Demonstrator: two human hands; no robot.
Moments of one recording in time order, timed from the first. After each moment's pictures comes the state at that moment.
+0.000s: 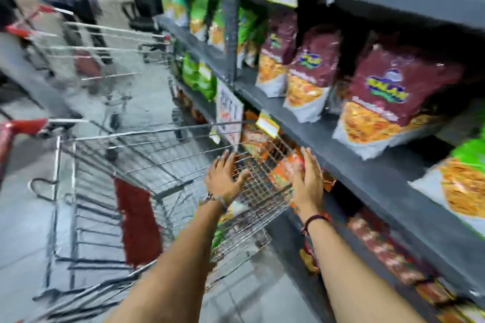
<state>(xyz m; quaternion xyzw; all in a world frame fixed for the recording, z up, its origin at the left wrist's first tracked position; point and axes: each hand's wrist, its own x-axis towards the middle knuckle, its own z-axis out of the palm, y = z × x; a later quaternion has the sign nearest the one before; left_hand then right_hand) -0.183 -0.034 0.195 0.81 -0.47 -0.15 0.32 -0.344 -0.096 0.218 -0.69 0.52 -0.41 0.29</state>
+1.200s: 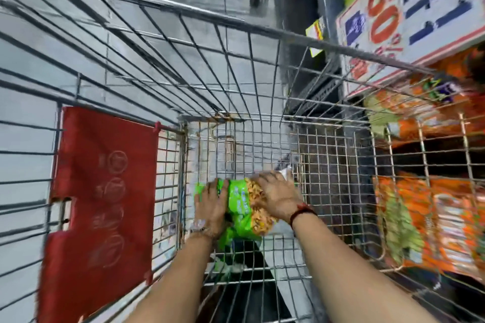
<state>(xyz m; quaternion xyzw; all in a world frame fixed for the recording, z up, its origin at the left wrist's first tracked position) -0.055 -0.050 -0.140 0.90 -0.28 -0.33 0.05 -0.111 -0.212 -0.118 -0.90 0.15 0.35 0.21</state>
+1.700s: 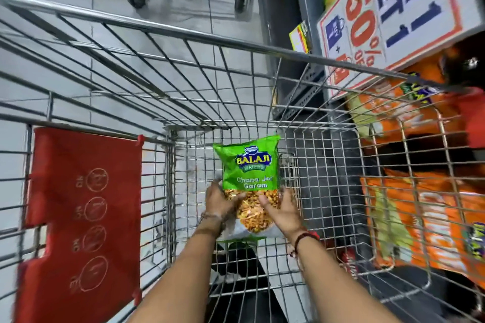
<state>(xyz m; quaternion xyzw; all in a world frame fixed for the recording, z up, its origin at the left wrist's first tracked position) -0.045 -0.102 -0.137 0.78 0.08 -0.47 0.40 -0.151 -0.205 -0.117 -0.63 0.55 0.19 0.52</state>
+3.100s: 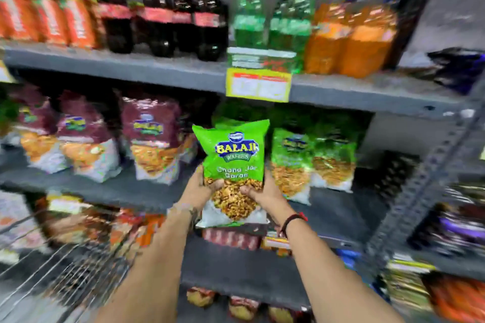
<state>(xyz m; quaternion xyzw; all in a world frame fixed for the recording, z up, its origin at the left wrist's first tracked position) -0.491 -0.097 0.316 0.37 -0.58 -0.58 0.44 -0.642 -0.037 0.327 -0.52 0.66 -0.45 0.30</state>
